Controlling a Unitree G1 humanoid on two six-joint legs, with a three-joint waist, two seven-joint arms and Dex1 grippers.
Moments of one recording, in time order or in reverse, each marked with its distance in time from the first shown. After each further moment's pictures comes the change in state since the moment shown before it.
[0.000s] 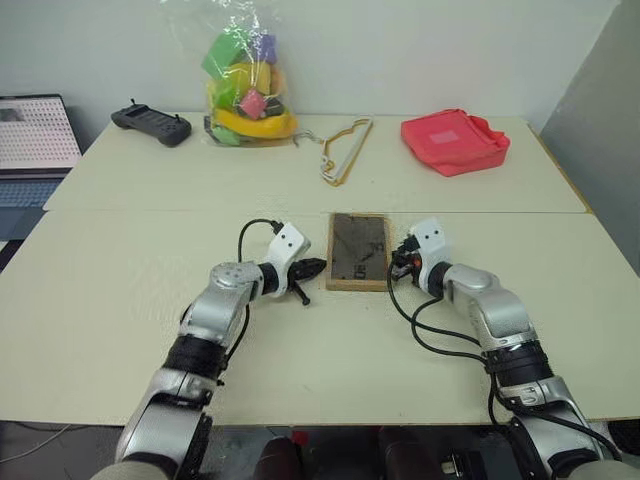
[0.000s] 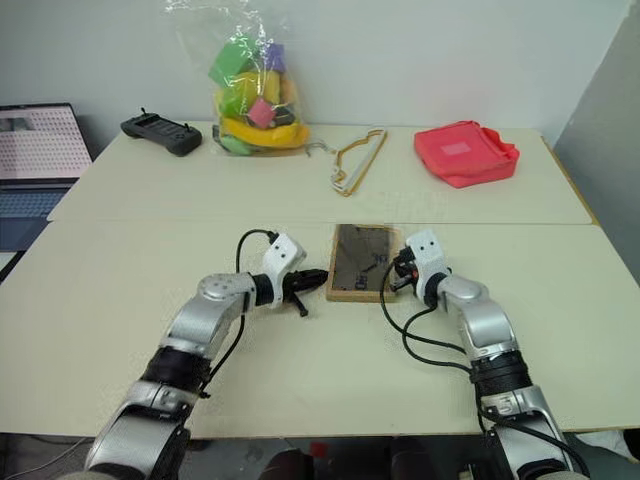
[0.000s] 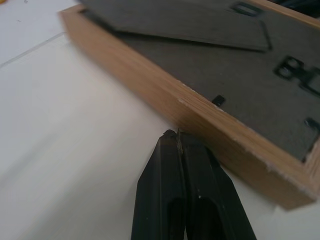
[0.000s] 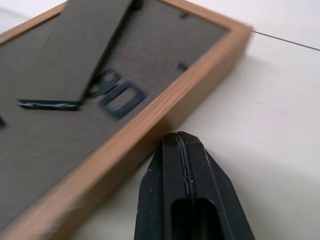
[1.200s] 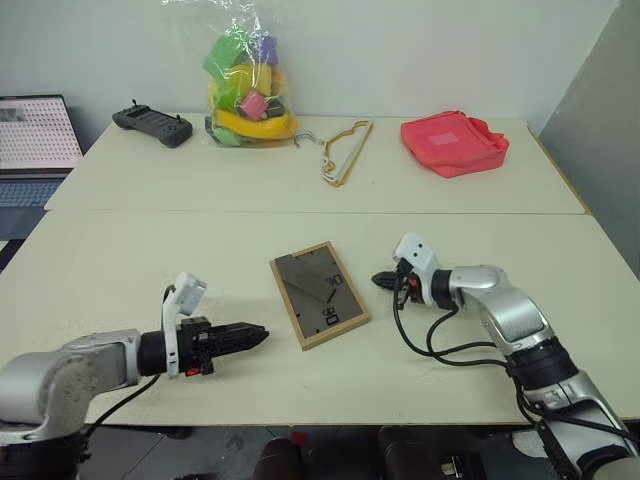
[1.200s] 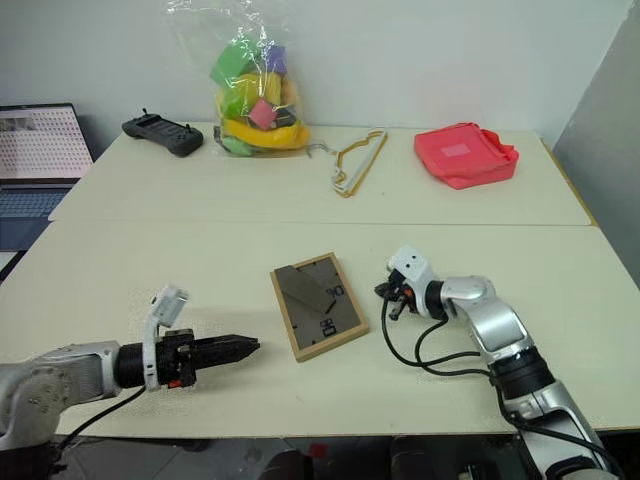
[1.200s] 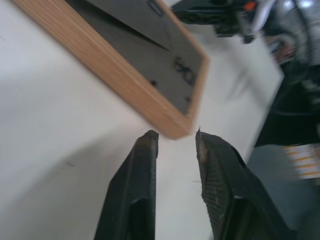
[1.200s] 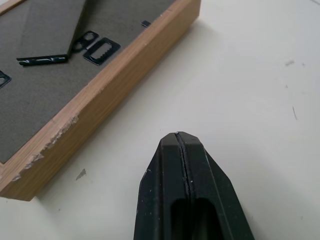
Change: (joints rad) left arm 0.456 0.323 0.579 -0.588 -0.799 1.019 -0.101; right arm -0.017 -0.177 0.173 -0.049 -0.001 -0.086 0.386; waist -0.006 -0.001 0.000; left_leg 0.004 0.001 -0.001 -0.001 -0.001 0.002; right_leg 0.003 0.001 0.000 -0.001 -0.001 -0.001
